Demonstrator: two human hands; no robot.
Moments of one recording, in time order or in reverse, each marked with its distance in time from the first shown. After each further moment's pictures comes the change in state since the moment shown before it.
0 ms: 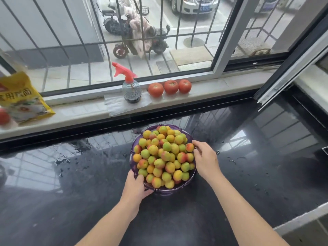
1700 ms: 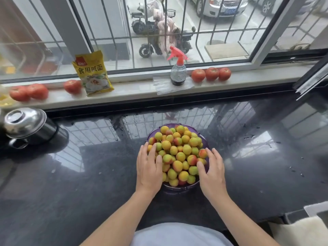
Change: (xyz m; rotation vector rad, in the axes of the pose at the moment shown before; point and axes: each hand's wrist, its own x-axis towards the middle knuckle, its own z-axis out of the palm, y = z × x) left_hand -0.050 -0.058 -0.131 0.686 0.277 0.691; right_hand -0.192 -0.053 0.098 0.005 -0.030 -0.011
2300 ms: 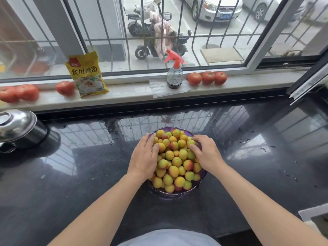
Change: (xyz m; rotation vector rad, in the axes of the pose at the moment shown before) left_hand 0.064 0.008 -0.016 0.128 -0.183 0.098; right_hand 0.097 -0.021 -0.016 -0.219 -0.176 -0.221
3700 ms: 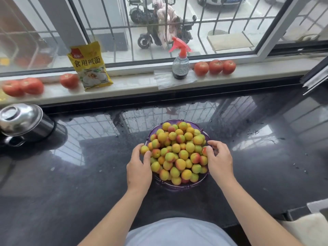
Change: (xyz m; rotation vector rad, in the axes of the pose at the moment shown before) left_hand -0.063 -0.005 -0.007 -0.380 0.276 -0.334; right_hand -0.047 0.002 0.023 0.360 0.319 0.257
